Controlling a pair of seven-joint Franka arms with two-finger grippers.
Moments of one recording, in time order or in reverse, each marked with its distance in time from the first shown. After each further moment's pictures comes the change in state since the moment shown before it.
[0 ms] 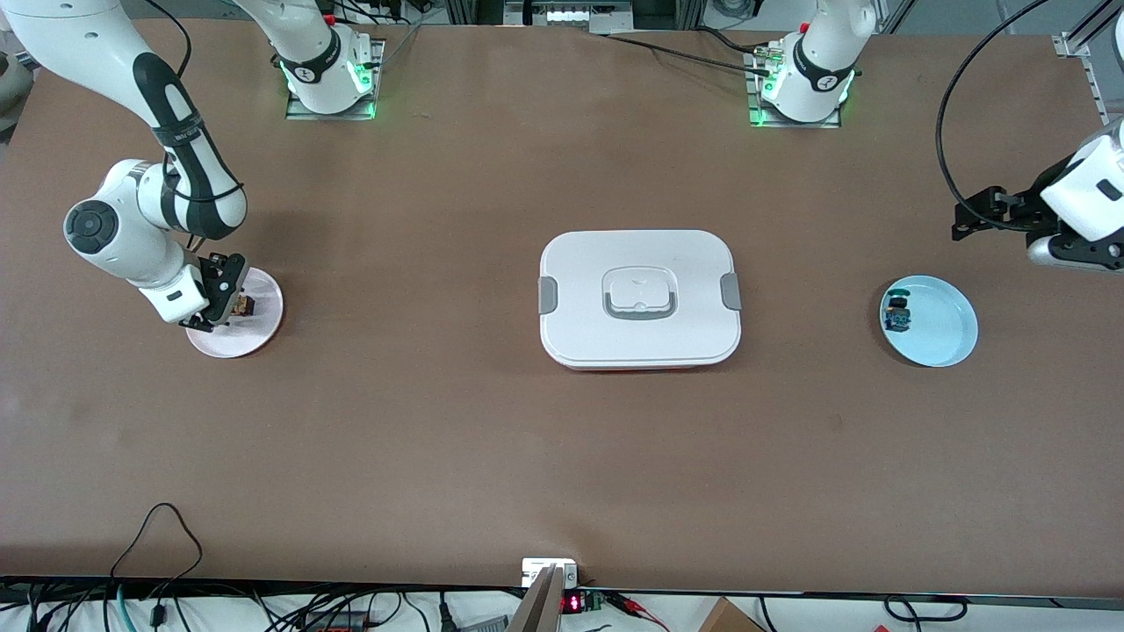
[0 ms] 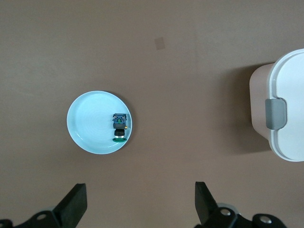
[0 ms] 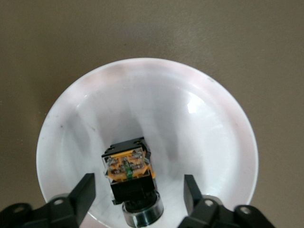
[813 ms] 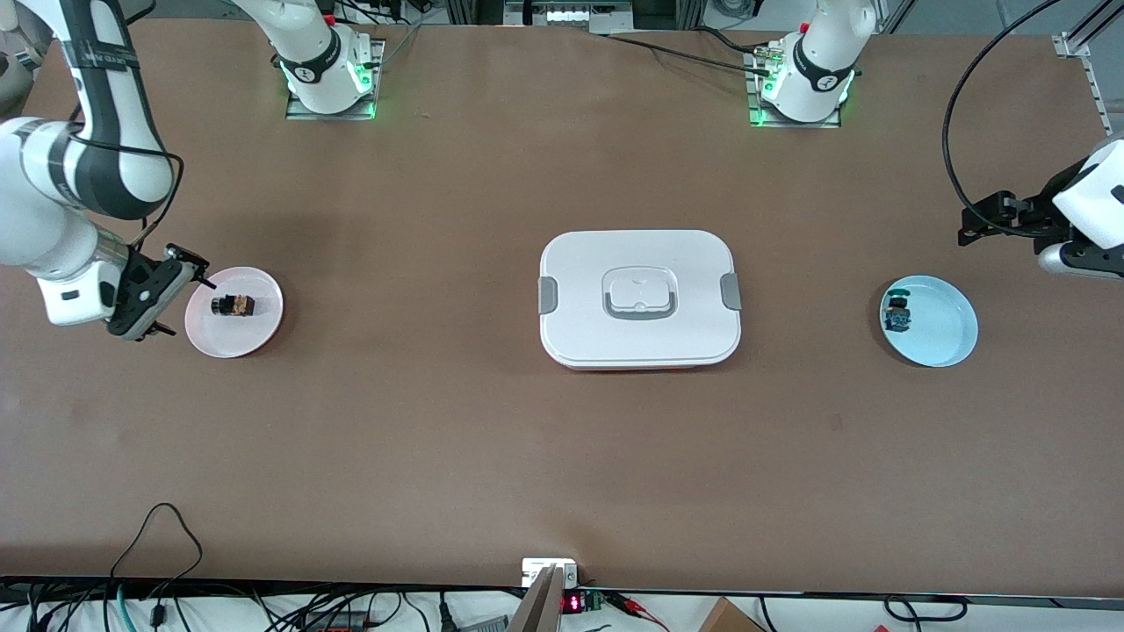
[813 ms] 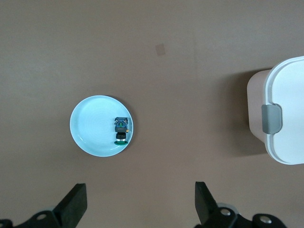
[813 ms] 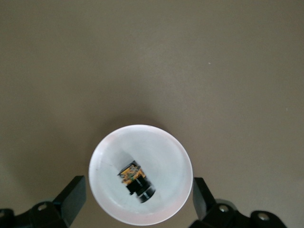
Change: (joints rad) left arm 0.005 0.036 0.001 0.083 0.000 -0.037 0.000; right arm 0.043 -0.177 0.008 0.276 0.159 -0.485 0.397
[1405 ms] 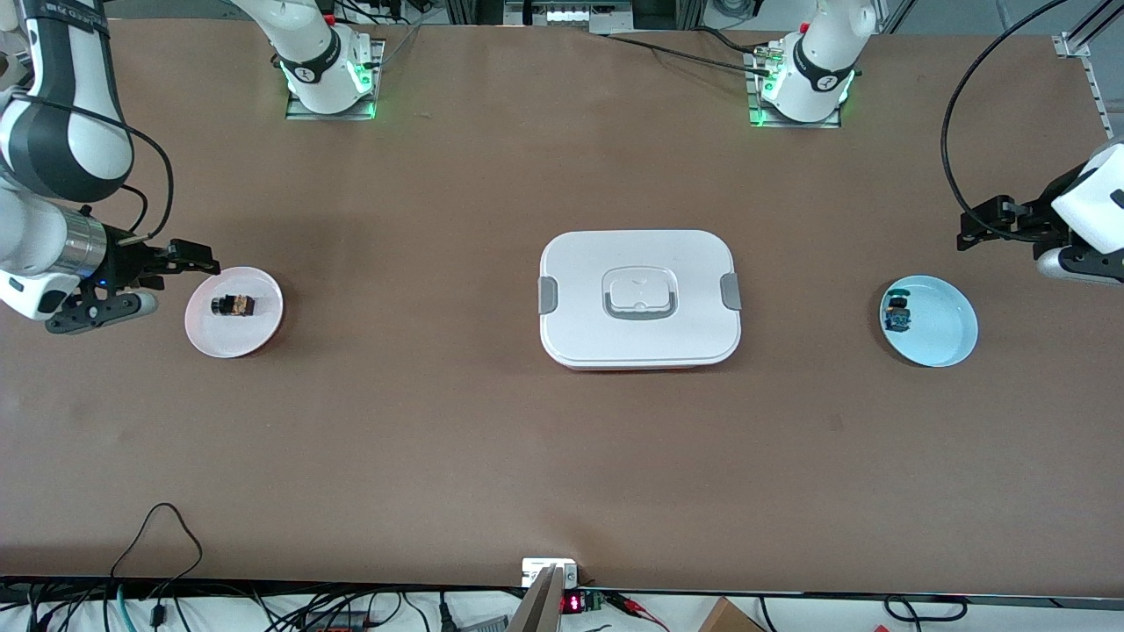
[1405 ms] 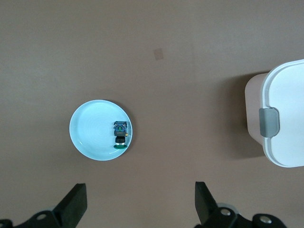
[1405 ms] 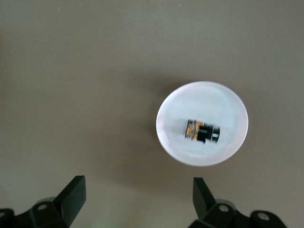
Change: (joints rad) left arm -0.007 0.016 -0.002 0.022 0.000 0.000 0.000; right arm 0.047 -0.001 0.001 0.217 -0.002 -0.418 0.827
